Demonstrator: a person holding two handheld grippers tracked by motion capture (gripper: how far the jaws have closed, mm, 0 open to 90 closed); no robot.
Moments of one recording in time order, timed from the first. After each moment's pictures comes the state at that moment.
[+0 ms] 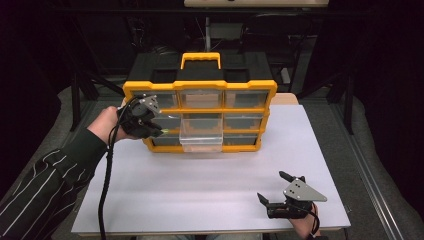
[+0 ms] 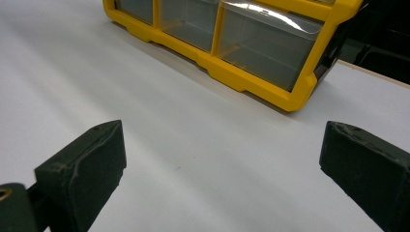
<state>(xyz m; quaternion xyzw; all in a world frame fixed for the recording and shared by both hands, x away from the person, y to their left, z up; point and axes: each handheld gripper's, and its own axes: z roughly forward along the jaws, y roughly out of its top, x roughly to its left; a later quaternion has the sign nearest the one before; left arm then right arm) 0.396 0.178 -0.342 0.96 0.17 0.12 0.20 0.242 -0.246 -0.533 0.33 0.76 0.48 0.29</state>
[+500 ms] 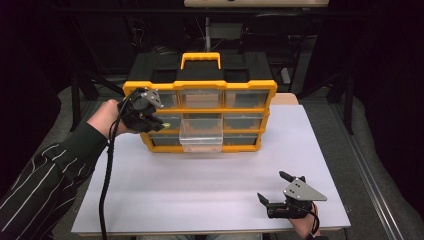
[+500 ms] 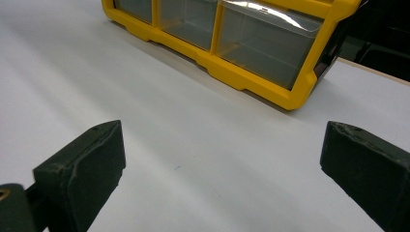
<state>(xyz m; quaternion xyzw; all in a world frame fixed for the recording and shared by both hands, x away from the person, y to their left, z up) 0.398 0.171 -0.323 0.96 0.16 0.13 0.20 0.243 -0.246 -0.533 0.33 0.76 0.48 0.29</state>
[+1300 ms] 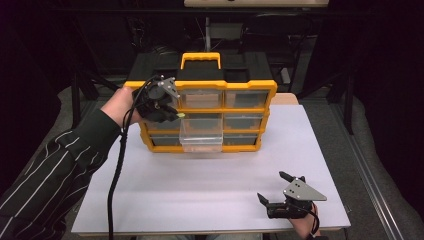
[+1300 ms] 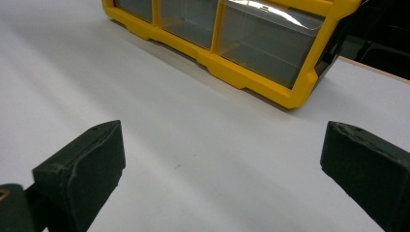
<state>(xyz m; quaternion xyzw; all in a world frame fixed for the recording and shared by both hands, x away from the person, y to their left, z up) 0.402 0.129 -0.298 0.96 0.12 0.15 0.20 0.243 -0.247 -0.534 0.33 0.76 0.48 0.29</state>
